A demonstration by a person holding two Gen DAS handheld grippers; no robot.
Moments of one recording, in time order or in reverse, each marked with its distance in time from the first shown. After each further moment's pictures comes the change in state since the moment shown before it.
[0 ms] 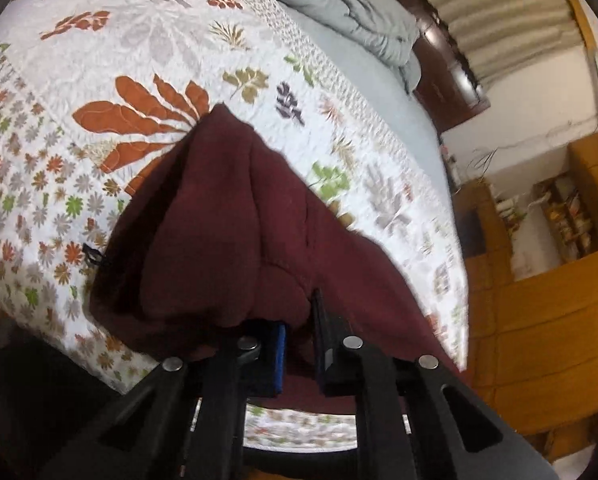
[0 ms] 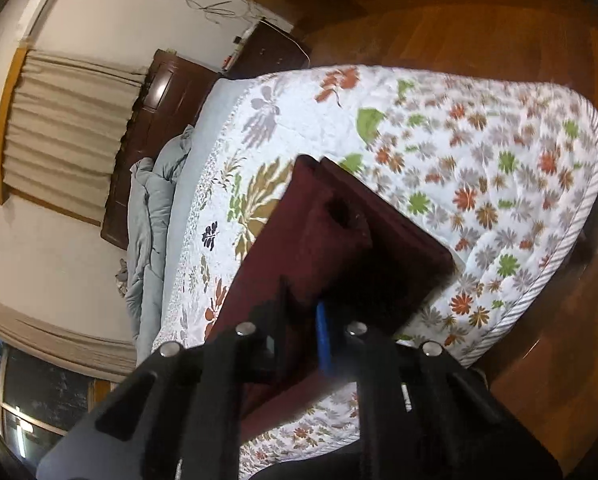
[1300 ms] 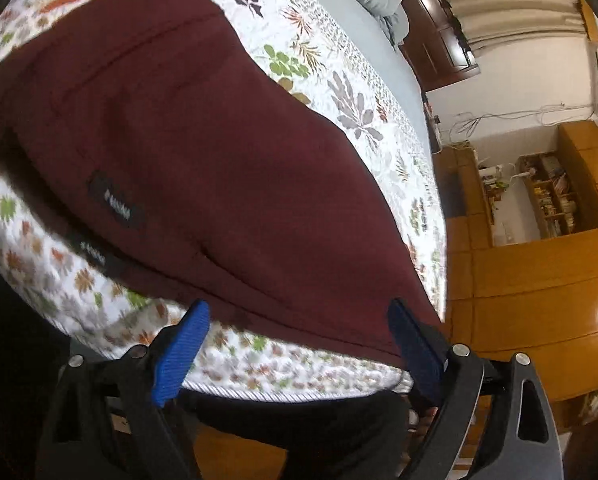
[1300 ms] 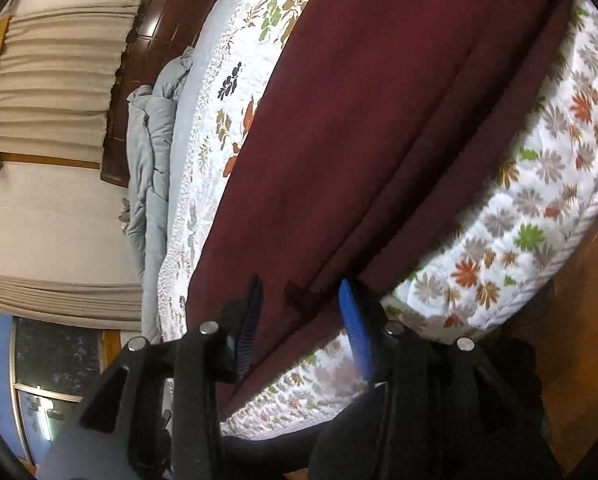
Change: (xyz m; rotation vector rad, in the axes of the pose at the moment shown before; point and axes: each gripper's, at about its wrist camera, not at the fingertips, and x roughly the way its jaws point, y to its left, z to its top) left arm 0.061 -0.045 -0.099 0.003 0.156 -0.040; right arm 0.083 0.056 -0.147 0.066 0.276 0.024
